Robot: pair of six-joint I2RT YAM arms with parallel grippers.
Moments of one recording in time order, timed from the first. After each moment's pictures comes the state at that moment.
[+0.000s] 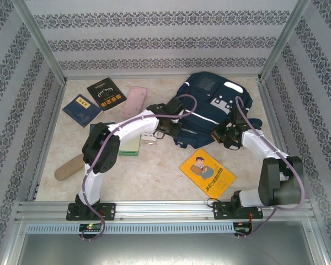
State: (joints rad) left arm -0.69 2.07 1.69 -0.77 0.00 -0.31; right arm 0.03 1.40 0.81 -0.49 -0.34 0.89
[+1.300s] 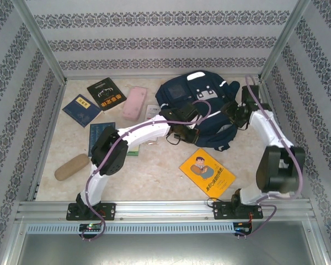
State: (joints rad) left arm -0.84 2.15 1.80 -0.71 0.24 -0.40; right arm -0.03 1.48 1.12 -0.66 -0.23 0.75
